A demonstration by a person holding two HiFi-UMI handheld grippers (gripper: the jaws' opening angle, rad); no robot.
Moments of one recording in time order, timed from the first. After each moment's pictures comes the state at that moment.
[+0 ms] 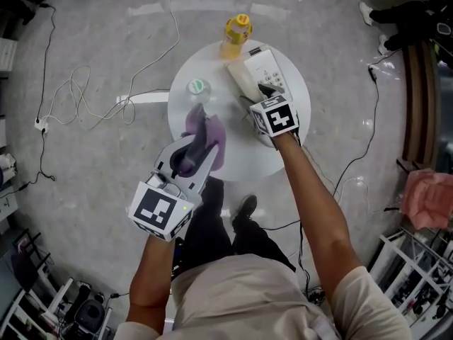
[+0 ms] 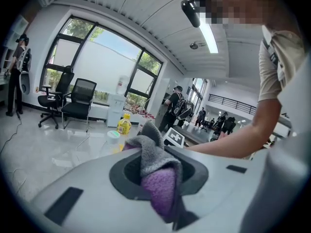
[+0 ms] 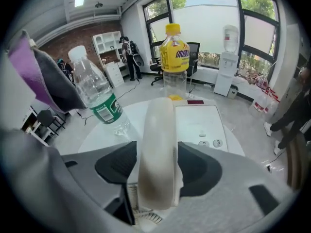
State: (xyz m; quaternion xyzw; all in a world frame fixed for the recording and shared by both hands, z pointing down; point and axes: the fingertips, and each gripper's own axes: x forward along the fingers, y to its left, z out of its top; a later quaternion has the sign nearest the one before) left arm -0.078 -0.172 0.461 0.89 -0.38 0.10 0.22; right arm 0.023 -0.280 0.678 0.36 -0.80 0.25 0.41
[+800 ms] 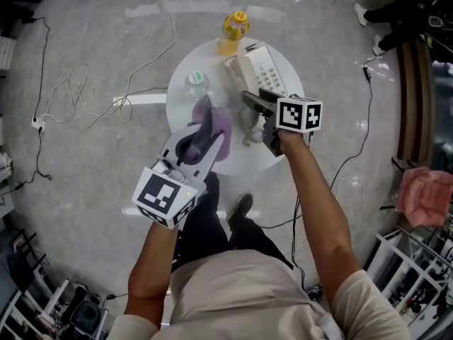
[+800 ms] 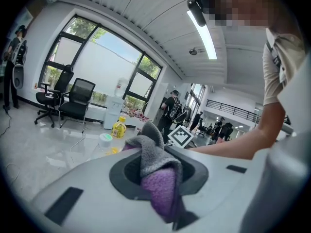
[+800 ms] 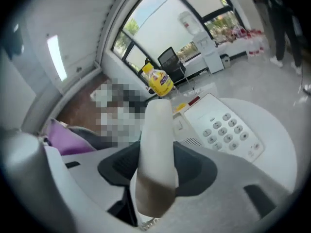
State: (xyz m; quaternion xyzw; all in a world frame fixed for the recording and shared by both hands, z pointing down) left arm -0.066 -0.168 0.458 0.90 -0.36 0.06 0.23; right arm 0.016 -0.258 0.612 0.34 -0.80 0.47 0.16
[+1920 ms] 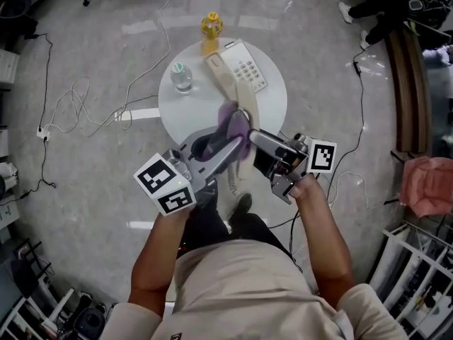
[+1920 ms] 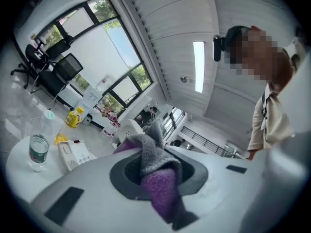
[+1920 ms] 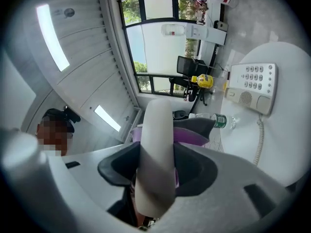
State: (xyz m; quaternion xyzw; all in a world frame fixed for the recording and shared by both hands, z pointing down) left arm 0.017 -0.098 0.370 0.92 -0.23 -0.09 0.32; right arm 0.037 -0.102 0.415 0.13 -0.77 0.60 -0.18
